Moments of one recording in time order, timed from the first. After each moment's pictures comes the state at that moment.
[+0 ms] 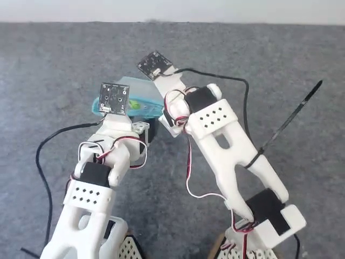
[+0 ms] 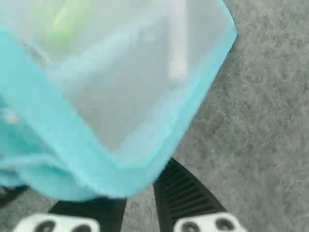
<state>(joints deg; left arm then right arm) 6.2 -53.8 65.4 40.1 9.3 -34.1 -1.8 2.7 74.1 13.2</state>
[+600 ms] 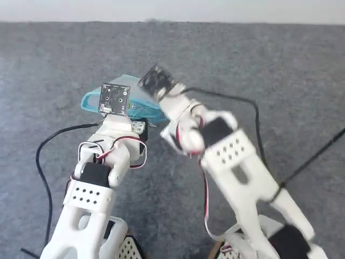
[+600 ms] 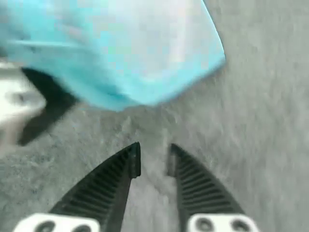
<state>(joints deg) 6.2 -53.8 65.9 39.2 8.3 -38.2 -24.7 25.8 60.4 16.5</state>
